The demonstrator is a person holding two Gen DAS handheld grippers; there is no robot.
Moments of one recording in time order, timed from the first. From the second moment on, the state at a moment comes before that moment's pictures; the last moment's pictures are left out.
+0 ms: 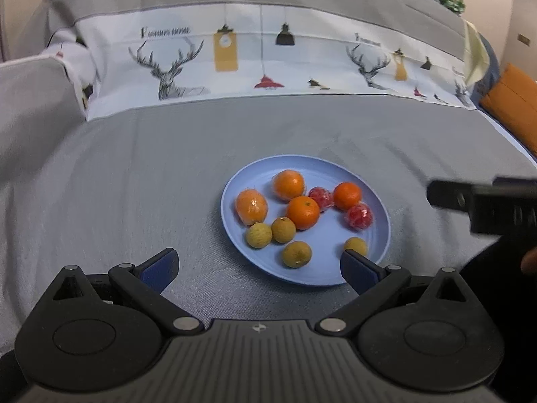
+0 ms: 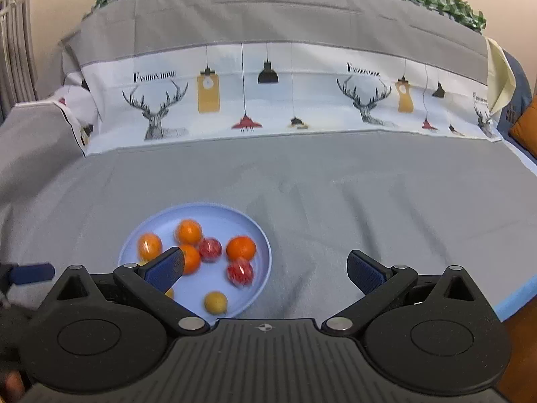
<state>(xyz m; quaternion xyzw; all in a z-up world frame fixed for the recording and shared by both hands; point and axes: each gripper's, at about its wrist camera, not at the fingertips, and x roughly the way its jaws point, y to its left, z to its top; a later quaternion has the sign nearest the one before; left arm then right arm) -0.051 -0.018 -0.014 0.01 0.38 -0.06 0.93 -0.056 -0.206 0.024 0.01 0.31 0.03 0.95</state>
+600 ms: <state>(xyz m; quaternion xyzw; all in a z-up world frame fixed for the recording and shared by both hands) -0.033 -0.009 -0.033 0.00 0.41 -0.01 0.91 -0.036 -0.211 -0.013 0.04 0.33 0.06 0.94</state>
